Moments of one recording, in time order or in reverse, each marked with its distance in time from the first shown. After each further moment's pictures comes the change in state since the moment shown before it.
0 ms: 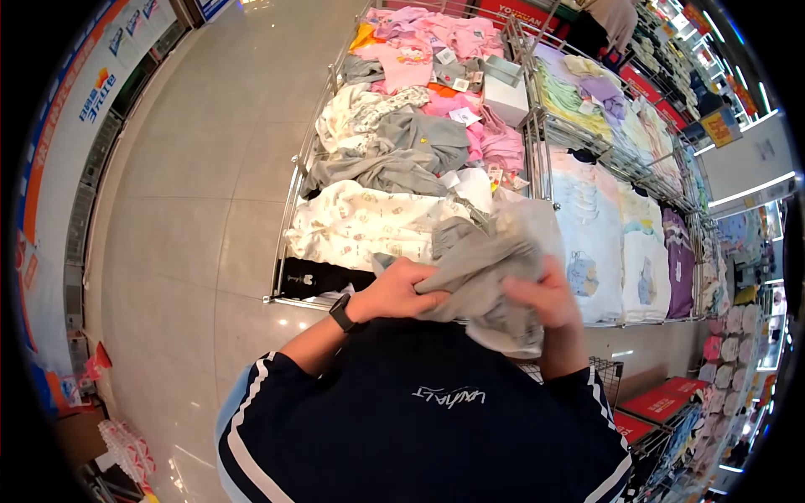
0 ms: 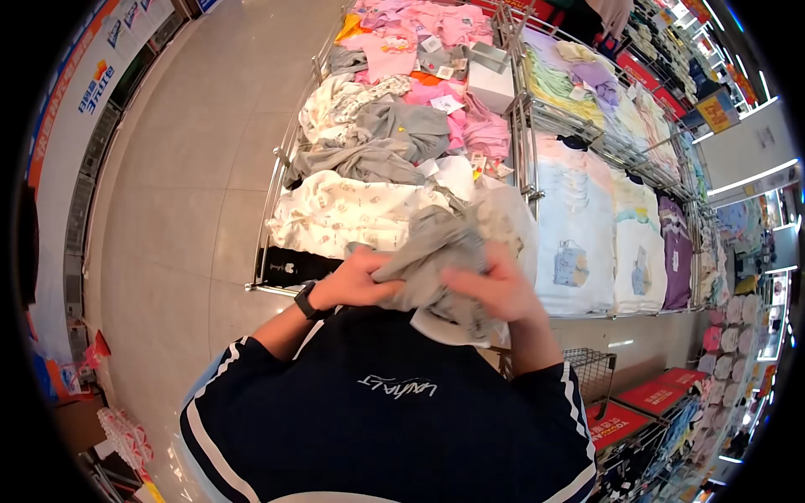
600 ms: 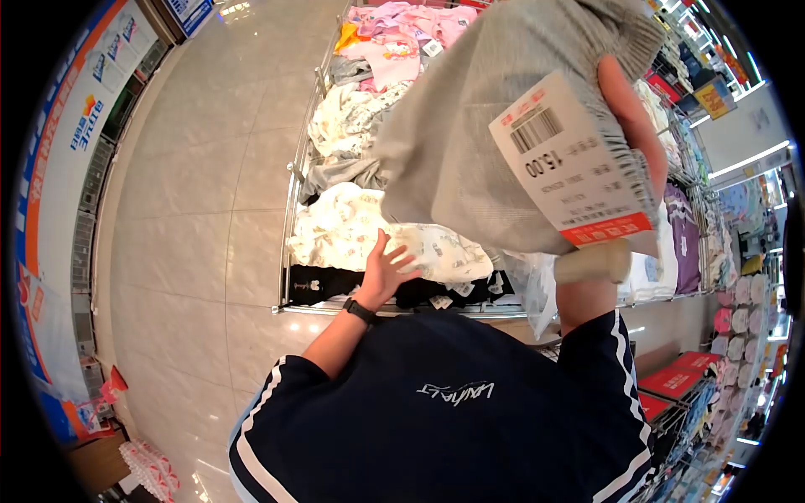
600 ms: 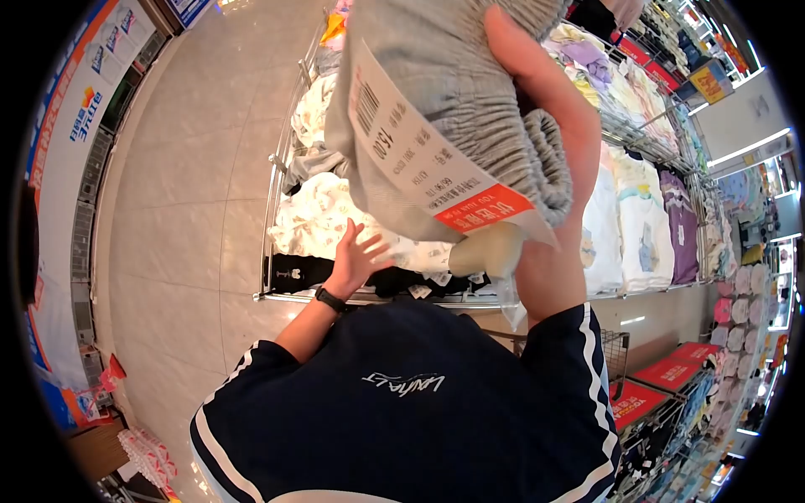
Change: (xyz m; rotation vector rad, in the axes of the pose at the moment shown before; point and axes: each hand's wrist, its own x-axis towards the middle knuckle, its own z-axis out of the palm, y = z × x) left_hand -0.027 -0.109 0.005 -1.129 0.540 -0.813; right_hand 0.081 -0.112 0.033 0.416 0.392 -0.551
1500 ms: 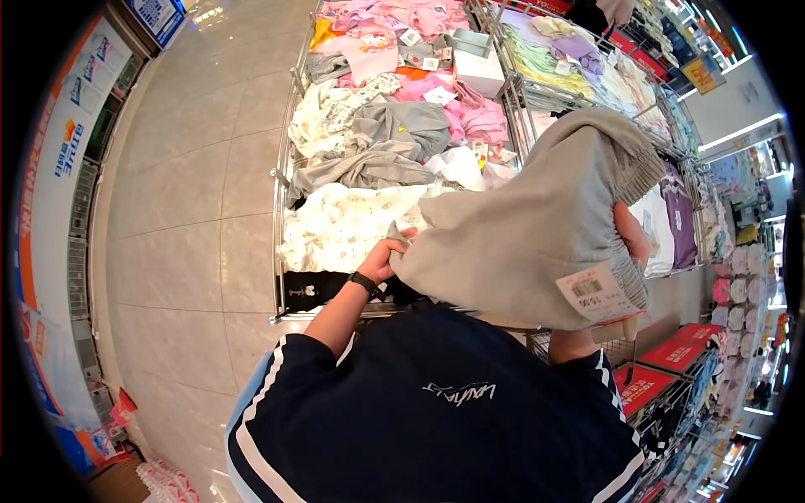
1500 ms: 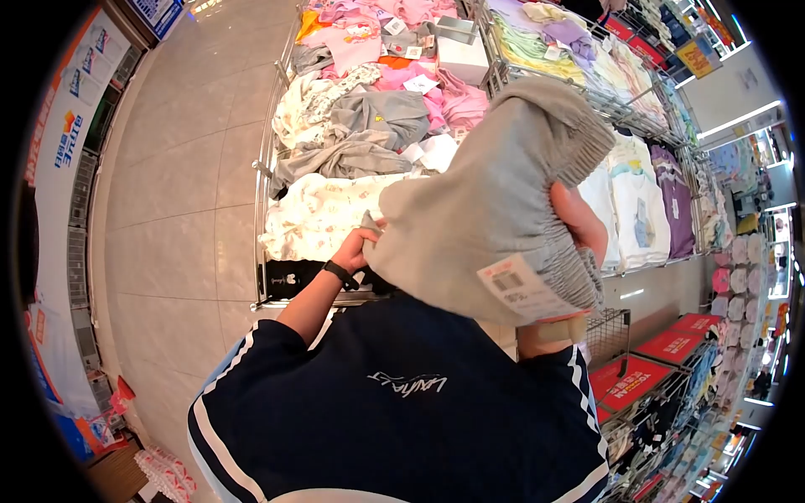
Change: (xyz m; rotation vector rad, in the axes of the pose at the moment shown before) left_hand 0.103 -0.024 -0.055 -0.086 -0.357 -0.263; right_hand -0.085 0.017 -0.070 -0.266 0.303 -0.255
